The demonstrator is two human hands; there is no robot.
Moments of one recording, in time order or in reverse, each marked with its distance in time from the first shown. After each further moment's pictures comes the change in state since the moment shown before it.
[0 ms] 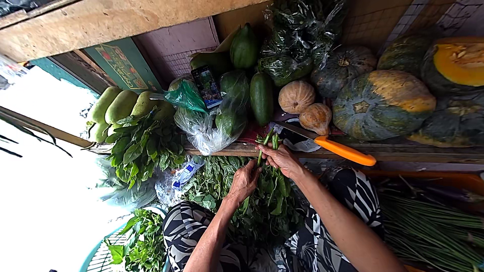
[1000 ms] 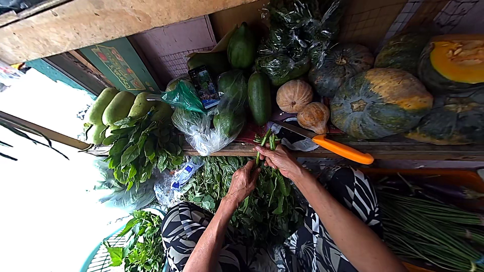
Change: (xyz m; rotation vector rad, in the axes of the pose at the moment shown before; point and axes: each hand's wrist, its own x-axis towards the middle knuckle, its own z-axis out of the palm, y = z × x) left_hand -0.001 0.002 -0.001 0.049 -0.014 -0.003; right_hand -0.003 -0.002 -0.001 -0.040 -0.036 -0.003
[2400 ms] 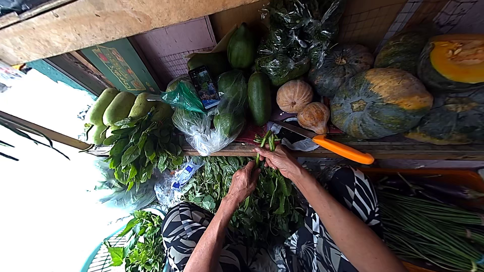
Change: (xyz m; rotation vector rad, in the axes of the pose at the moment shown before) left_hand 0.000 0.001 0.001 0.044 -0.020 -0.018; right_hand 0.001 0.001 0.000 -0.025 0.000 0.013
